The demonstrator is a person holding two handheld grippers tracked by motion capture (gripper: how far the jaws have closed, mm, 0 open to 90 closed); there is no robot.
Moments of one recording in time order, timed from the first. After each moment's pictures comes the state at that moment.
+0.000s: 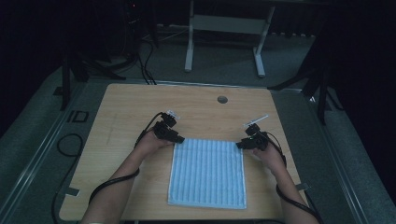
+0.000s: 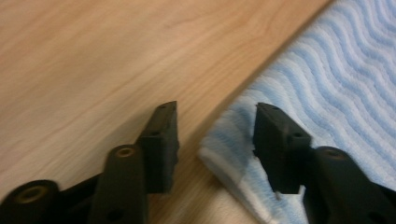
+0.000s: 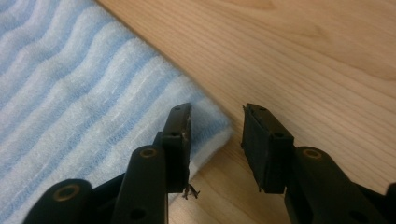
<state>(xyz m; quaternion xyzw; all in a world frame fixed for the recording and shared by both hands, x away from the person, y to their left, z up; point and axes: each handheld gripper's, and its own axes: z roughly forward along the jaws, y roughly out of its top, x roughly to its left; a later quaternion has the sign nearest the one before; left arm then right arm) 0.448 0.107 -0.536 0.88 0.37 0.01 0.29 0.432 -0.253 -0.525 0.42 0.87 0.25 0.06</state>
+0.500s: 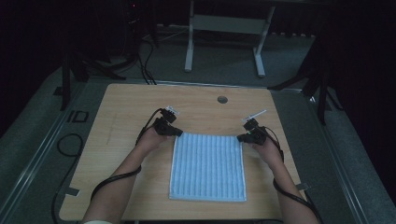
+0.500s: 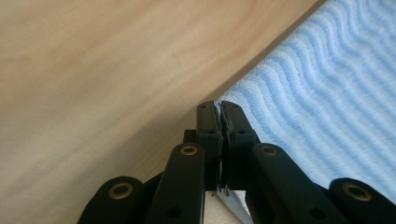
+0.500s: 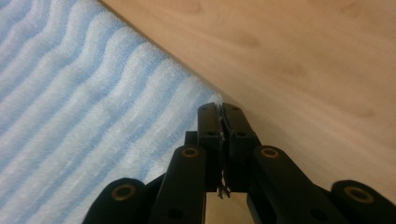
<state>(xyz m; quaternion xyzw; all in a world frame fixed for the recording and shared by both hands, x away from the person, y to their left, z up) 0.456 0.111 -0.517 0.86 0.39 0.02 0.32 0.446 -0.246 -0.513 0.41 0.87 0.25 0.08</state>
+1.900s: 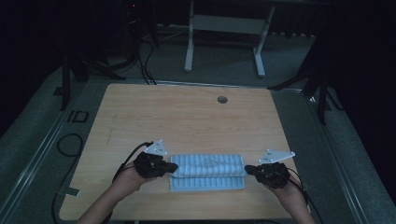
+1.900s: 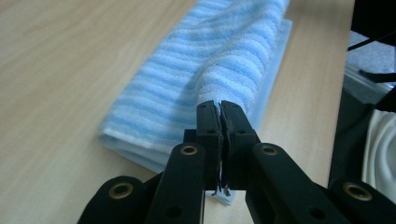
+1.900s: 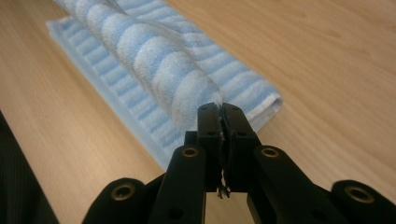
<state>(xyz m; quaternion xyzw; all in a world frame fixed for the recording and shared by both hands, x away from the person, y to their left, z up) 0.285 0.133 -0.481 0.88 0.26 0.00 0.39 0.275 -0.268 -0.471 0.31 0.88 0.35 0.13</state>
